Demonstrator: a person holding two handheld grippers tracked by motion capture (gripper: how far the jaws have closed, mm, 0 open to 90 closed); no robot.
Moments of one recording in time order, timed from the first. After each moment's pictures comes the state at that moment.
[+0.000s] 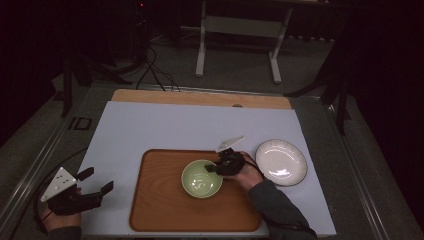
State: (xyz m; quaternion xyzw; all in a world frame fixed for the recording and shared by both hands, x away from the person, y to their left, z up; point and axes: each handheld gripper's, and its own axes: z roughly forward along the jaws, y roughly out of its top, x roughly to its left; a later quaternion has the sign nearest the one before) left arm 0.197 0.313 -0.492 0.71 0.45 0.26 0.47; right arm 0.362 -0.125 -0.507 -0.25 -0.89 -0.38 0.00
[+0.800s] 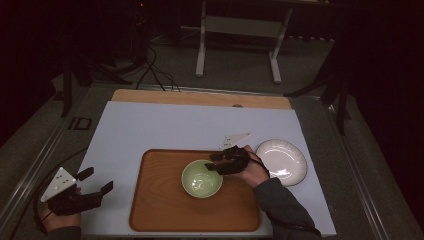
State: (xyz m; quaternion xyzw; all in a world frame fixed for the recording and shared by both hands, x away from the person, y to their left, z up) left arm 0.197 0.314 -0.492 0.71 0.45 0.26 0.47; right arm 0.356 -0.133 -0.477 -0.21 -0.89 -0.41 -0.03
